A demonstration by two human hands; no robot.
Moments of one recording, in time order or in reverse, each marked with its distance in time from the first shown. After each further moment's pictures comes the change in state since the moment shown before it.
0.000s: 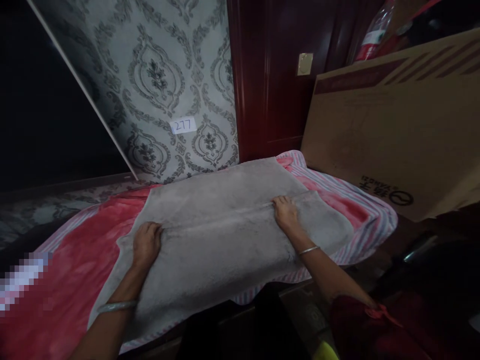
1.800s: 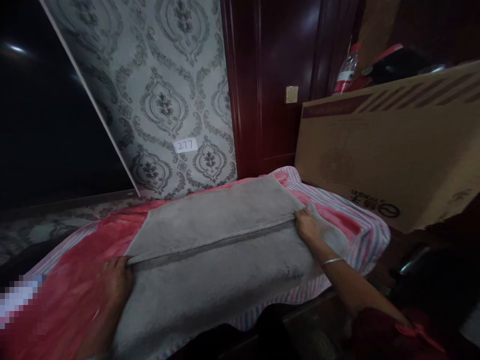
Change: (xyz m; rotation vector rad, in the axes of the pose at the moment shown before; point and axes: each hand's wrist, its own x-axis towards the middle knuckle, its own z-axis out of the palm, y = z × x) left_hand -0.043 -0.049 -0.032 0.262 -0.012 -0.252; right_hand -0.009 0.073 -0.025 -0.090 -0.023 0.049
